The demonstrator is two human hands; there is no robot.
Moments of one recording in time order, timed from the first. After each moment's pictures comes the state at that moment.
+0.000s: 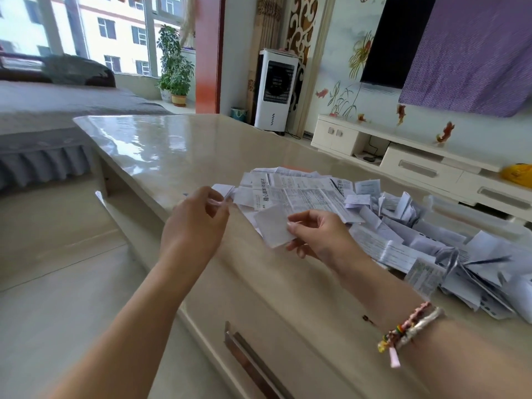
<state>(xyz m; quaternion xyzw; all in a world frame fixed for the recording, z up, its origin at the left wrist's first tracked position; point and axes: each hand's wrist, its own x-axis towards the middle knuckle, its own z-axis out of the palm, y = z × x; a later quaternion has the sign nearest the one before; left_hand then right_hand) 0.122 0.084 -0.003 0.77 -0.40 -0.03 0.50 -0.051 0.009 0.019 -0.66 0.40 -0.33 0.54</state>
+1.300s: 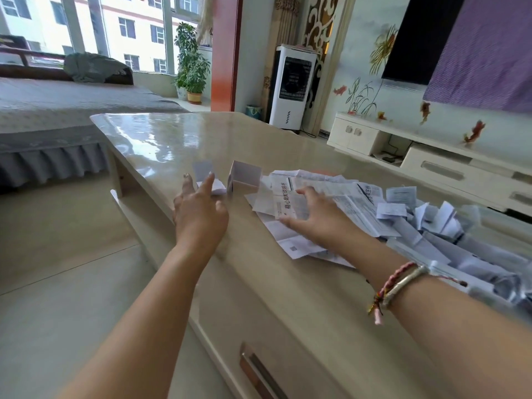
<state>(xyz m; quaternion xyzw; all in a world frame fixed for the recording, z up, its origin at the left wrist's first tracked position) 0.179 0.033 -0.022 0.83 -0.36 -0.03 0.43 0.004 -0.060 0.015 -0.88 0.44 -0.14 0.14</state>
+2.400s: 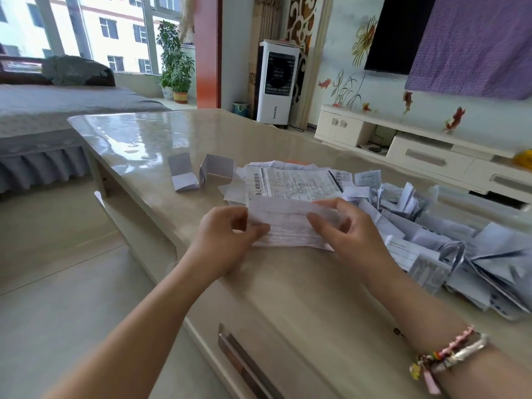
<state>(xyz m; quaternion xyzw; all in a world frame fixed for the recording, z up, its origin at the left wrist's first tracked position) 0.084 0.065 -0.010 0.68 -0.47 -0.20 0.52 -0.101 -0.010 0.011 -0.75 0.36 -0.38 0.40</state>
